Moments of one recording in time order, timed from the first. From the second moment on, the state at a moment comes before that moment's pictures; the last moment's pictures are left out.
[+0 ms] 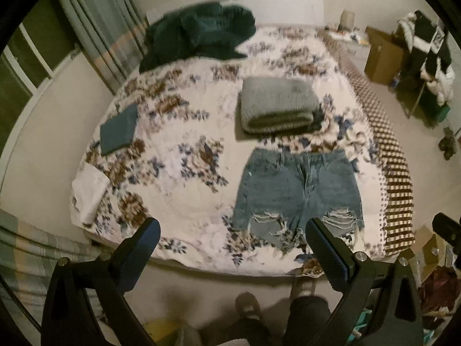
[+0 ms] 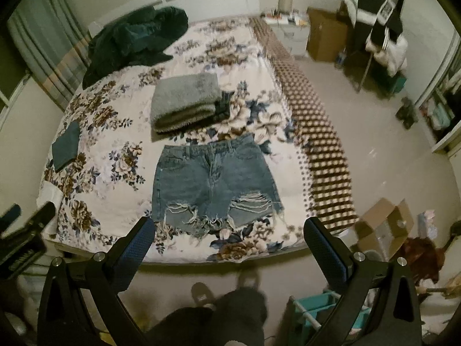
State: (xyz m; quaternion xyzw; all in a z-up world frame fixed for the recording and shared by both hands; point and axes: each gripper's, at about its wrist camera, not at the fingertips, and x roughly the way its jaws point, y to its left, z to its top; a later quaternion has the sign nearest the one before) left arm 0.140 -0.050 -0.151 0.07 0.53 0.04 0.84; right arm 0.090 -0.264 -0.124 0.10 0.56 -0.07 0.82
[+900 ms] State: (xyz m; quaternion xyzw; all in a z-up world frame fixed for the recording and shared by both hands) left arm 0.244 -0.348 -0.571 0.02 0.69 0.02 0.72; right arm 0.348 -0.509 -0.509 0.11 0.70 0.05 0.71
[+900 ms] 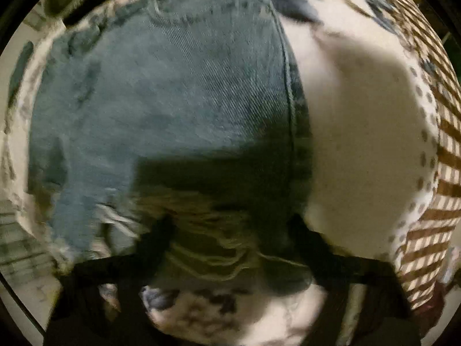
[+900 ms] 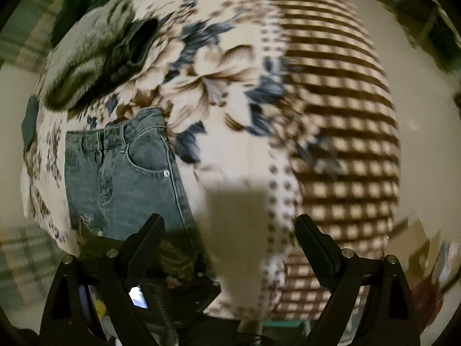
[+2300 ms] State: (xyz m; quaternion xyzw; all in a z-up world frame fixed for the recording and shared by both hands) left arm 0.194 0.071 -0.431 -0.28 0.52 0.15 0.79; right arm 0.487 -0.072 -0.480 0.02 0.71 0.19 0.68
